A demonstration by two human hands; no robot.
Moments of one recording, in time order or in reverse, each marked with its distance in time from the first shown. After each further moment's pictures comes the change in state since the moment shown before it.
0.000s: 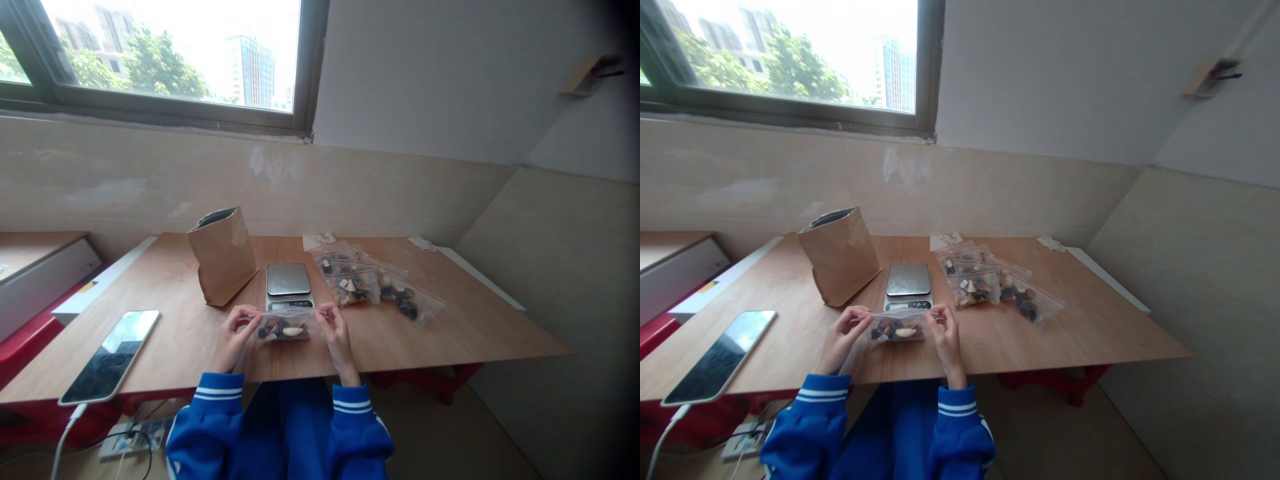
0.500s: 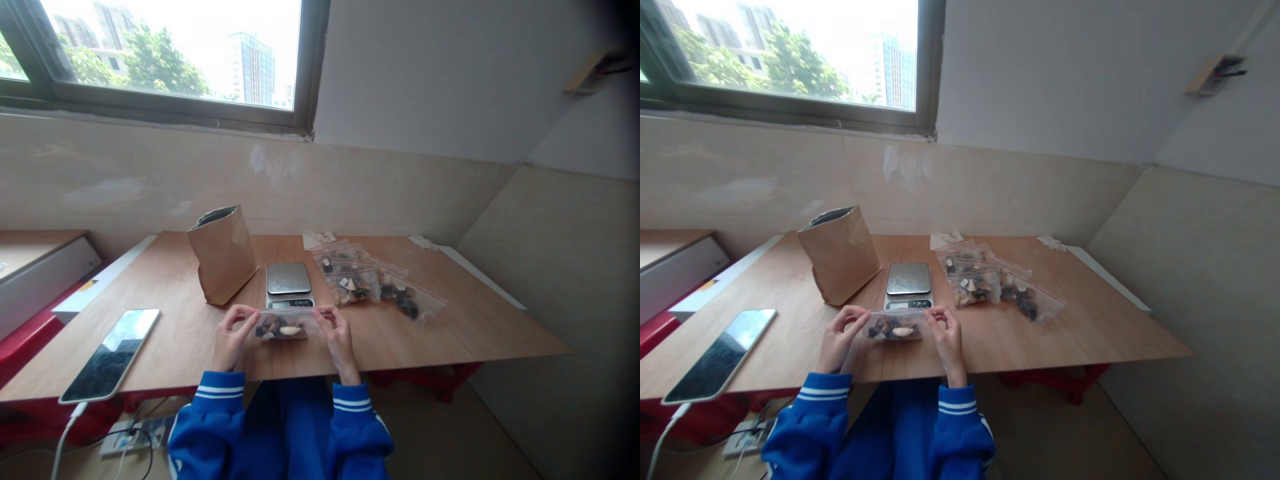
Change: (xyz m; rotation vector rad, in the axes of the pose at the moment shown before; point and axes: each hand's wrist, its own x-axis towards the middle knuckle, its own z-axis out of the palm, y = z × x) left_hand -0.001 -0.007 -0.002 0.094 0.071 -0.010; right_hand 0.001 0.000 -0.001 -0.076 0.029 -0.026
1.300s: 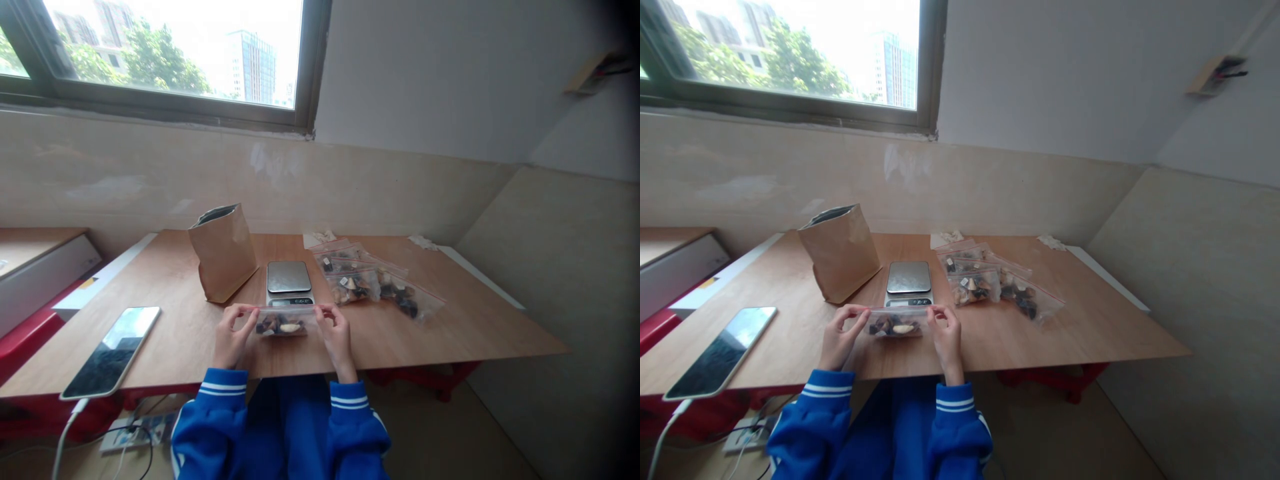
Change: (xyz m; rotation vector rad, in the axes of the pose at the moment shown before) left_hand 0.000 -0.002 0.000 0.206 0.045 0.132; right_hand 0.001 0.006 0.004 -0.112 0.099 -0.013
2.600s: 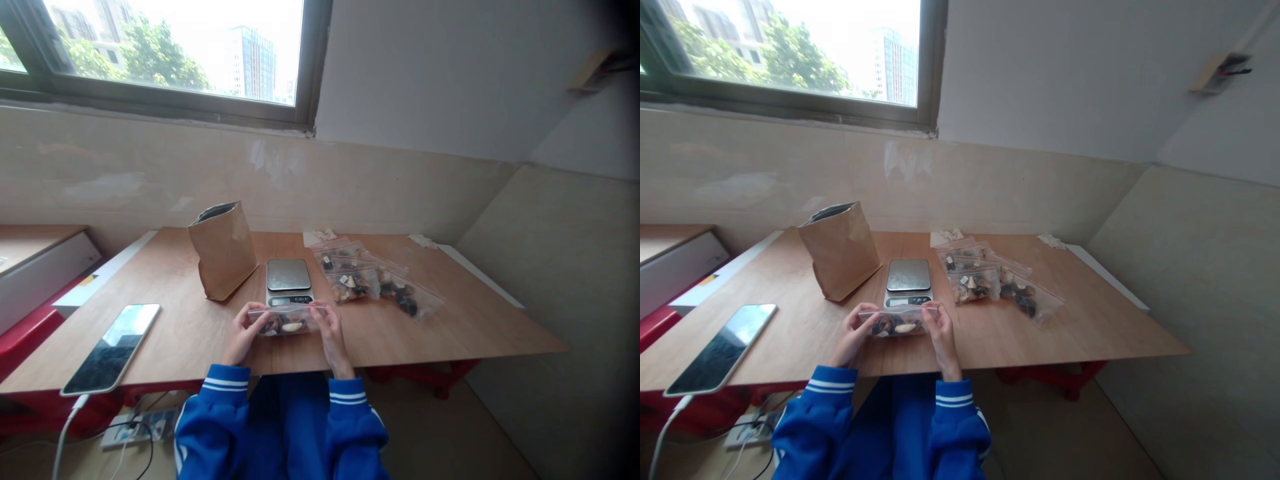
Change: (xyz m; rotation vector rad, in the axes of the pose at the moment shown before) left_hand -0.005 0.013 0.014 -0.405 -0.216 -0.263; right_hand -0.006 -0.003 0.005 0.353 -0.172 0.133
